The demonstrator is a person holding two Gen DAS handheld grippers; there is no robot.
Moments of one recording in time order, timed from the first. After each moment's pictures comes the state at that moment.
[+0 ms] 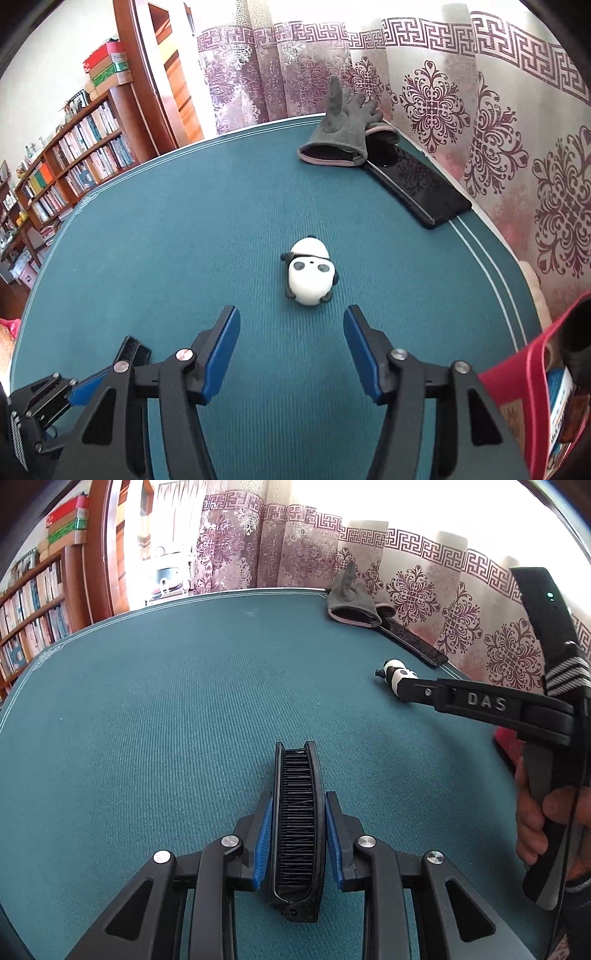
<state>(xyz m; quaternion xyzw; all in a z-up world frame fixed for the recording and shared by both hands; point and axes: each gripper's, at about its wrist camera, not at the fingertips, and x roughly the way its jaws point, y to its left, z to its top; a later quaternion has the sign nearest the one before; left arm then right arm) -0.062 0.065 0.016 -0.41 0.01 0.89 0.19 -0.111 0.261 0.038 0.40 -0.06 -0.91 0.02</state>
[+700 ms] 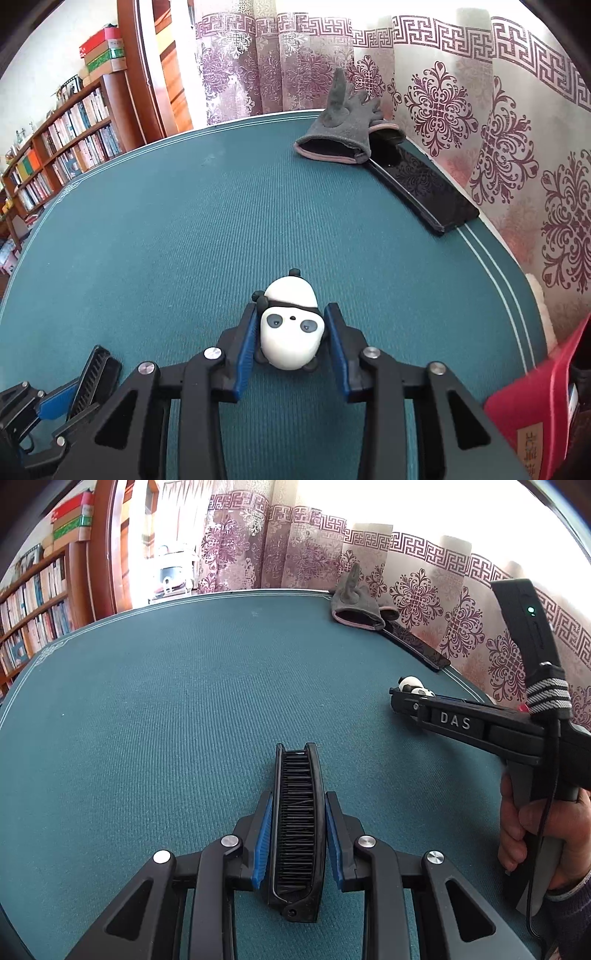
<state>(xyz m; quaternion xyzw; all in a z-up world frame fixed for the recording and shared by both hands) -0.063 0.064 0.015 -0.41 0.01 0.89 0.18 -0.116 0.252 0.024 0.40 -0.04 -0.91 0.01</state>
